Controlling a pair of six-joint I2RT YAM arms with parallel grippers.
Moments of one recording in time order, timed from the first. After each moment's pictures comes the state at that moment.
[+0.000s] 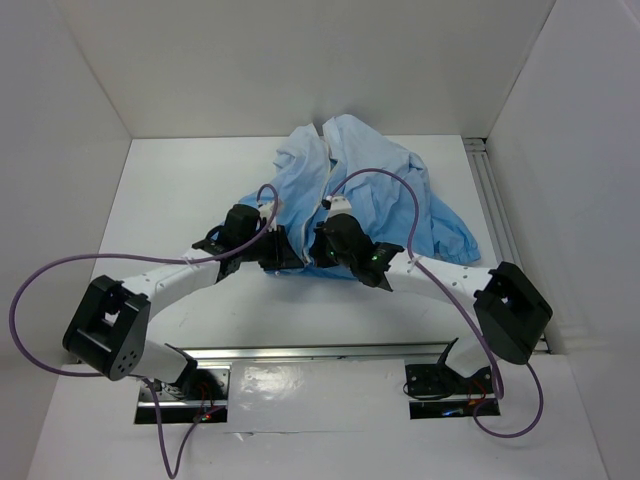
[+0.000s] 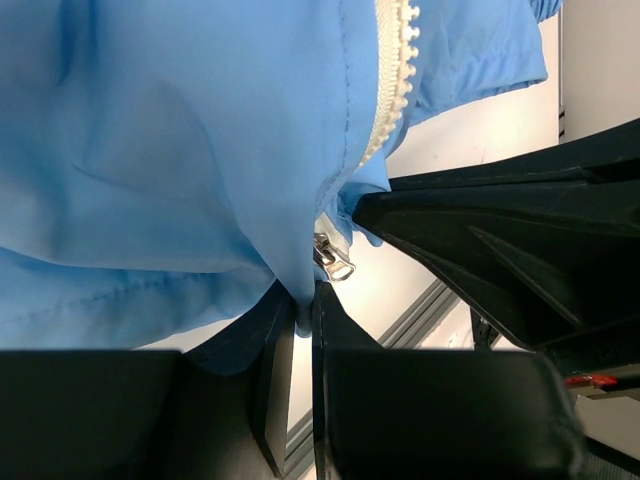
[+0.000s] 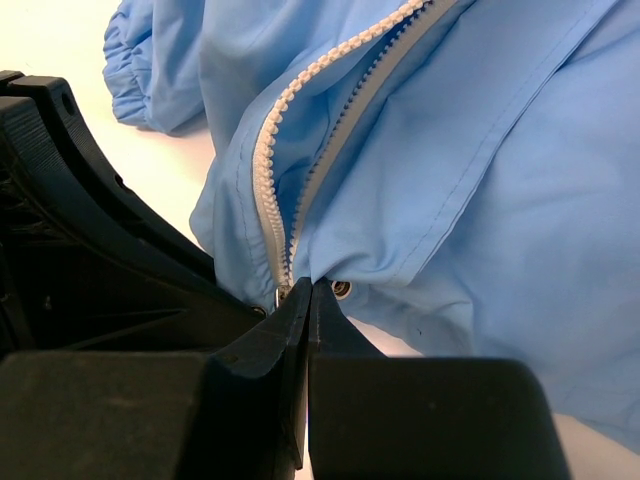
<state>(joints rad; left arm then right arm) -0.47 1.41 0.78 -0.06 0.47 -0.61 0.85 1.49 0.92 0.01 0.19 0.56</state>
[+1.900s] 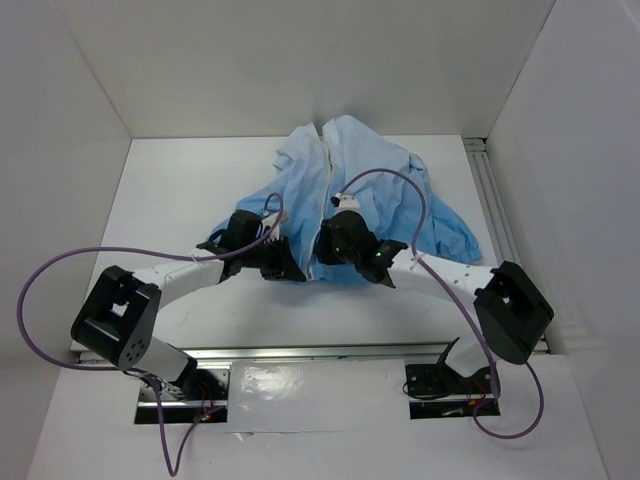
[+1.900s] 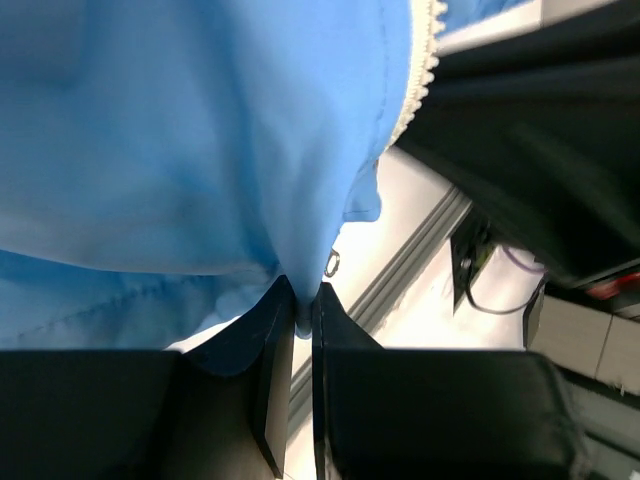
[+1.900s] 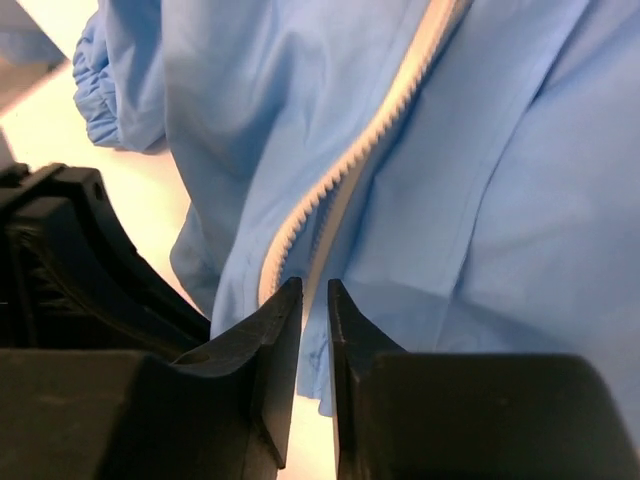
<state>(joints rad) -0.45 1.47 0.75 -0.04 0.64 -0.60 0.81 1.49 0.91 -0.02 0.18 0.64</state>
